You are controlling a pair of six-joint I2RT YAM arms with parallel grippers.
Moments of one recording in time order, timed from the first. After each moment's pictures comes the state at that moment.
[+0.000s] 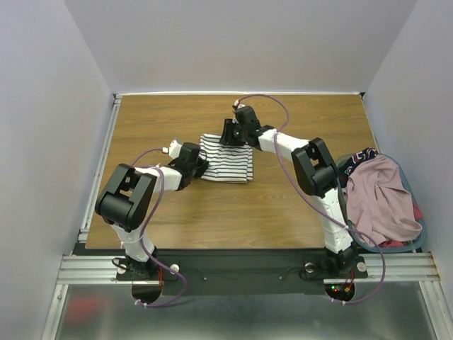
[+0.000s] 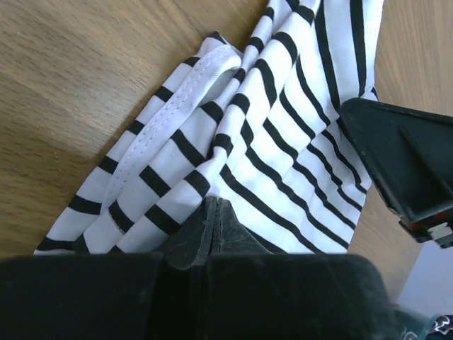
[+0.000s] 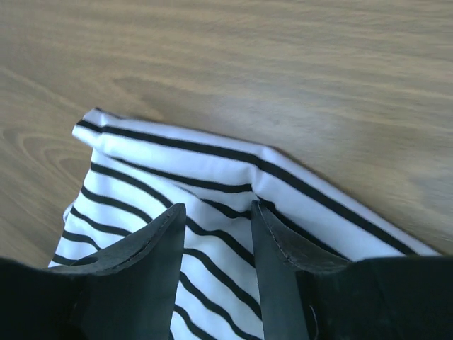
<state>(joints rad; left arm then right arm) -0.43 1.72 0.76 0.24 -0.17 -1.21 0.56 2.33 1.77 -0.10 -0.09 0.48</state>
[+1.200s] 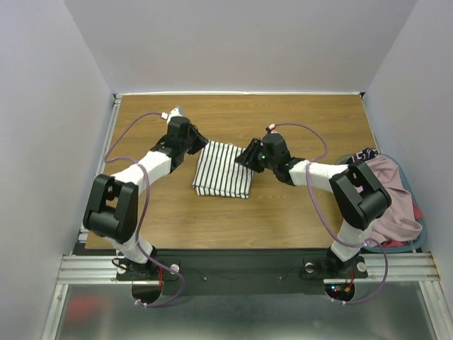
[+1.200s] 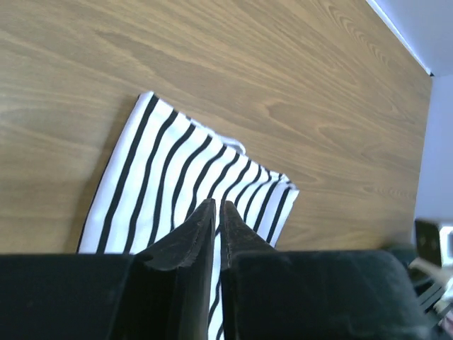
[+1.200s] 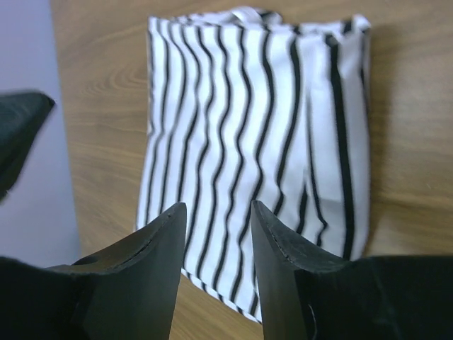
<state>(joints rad) -0.35 1.63 1.03 0.04 0.01 -0.84 0.58 1.75 0.92 0.28 -0.09 0.94</state>
